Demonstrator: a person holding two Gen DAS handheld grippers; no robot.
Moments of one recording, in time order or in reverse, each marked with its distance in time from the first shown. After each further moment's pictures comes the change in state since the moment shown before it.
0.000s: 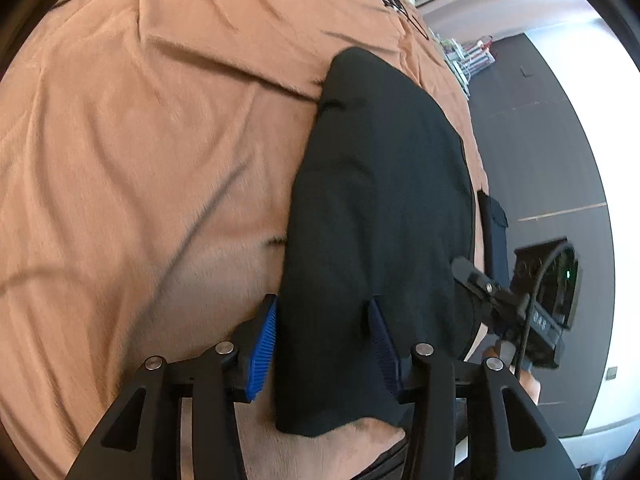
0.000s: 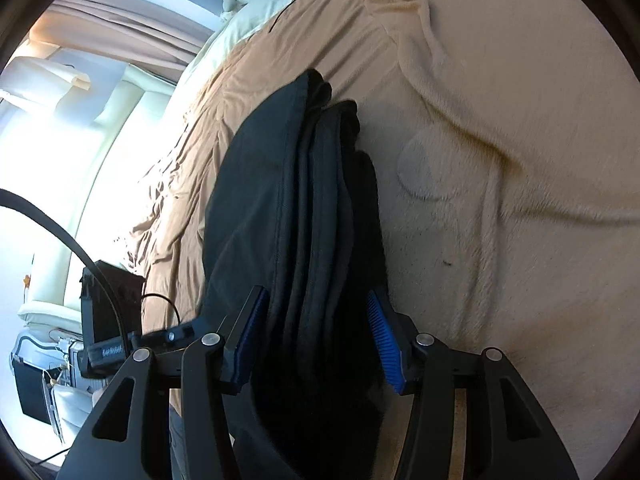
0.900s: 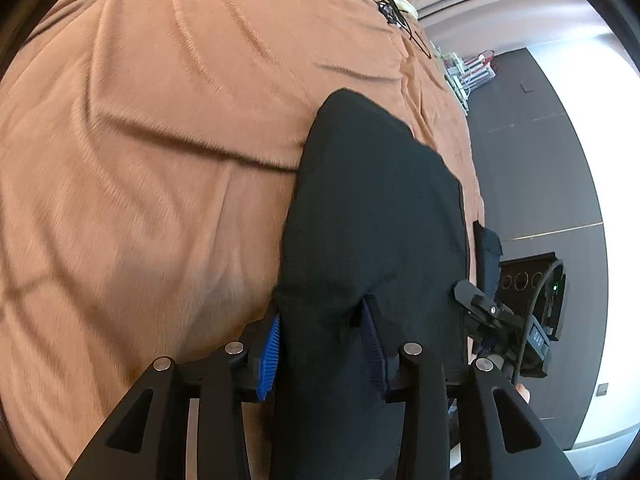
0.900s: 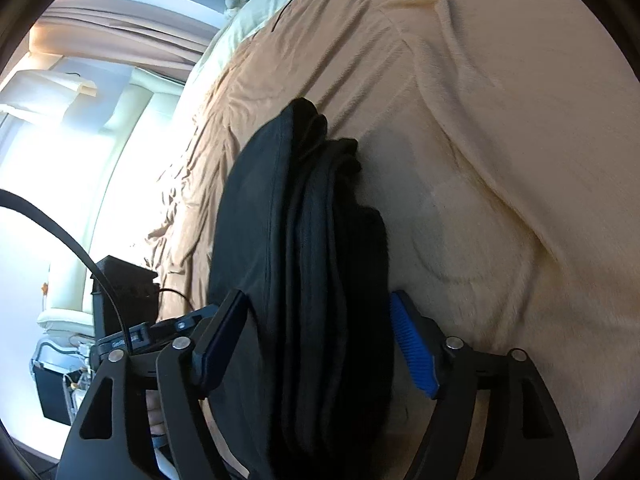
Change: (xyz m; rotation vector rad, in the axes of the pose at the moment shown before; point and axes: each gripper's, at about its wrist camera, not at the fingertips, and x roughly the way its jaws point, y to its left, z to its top) left arm 0.001 0.001 0.056 -0.041 -0.036 -0.043; right arm 0.026 -0.014 0.047 0.022 0.034 0.084
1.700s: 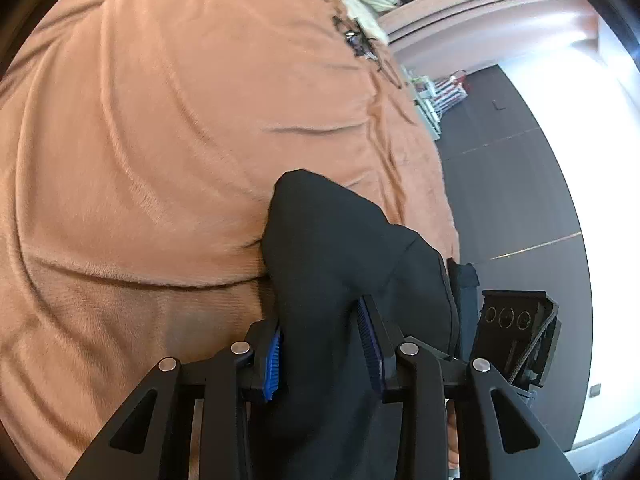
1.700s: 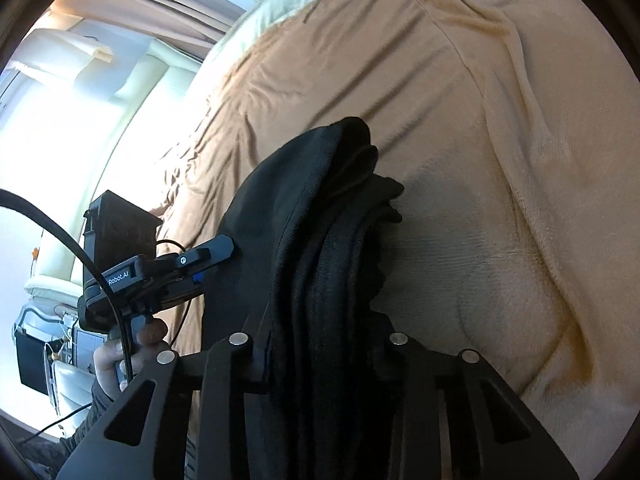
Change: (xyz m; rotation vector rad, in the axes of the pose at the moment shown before) left arm 0.001 -0.022 0.041 0.061 -0.101 -0.082; right arm 0.022 0.027 0.019 -0.140 0.015 -0.027
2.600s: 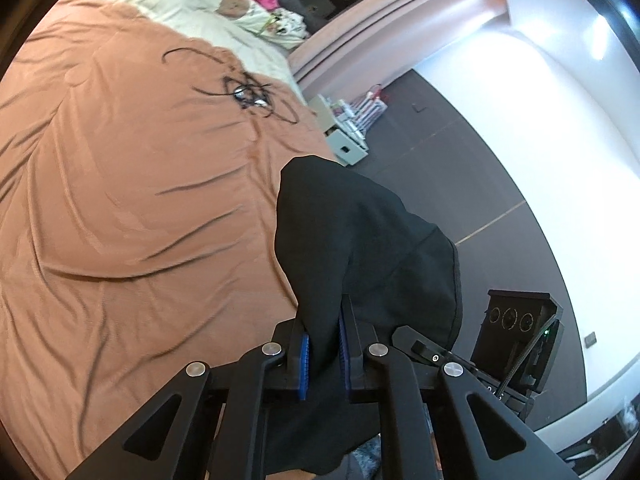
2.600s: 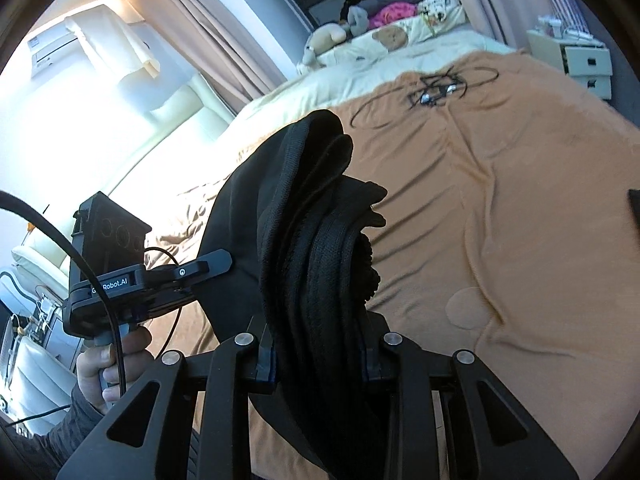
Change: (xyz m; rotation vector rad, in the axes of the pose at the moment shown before) left arm -0.085 -0.124 -0.047 0.216 -0.136 -0.134; right arm -0.117 0.107 -0.099 -0.205 -0.298 -0.110
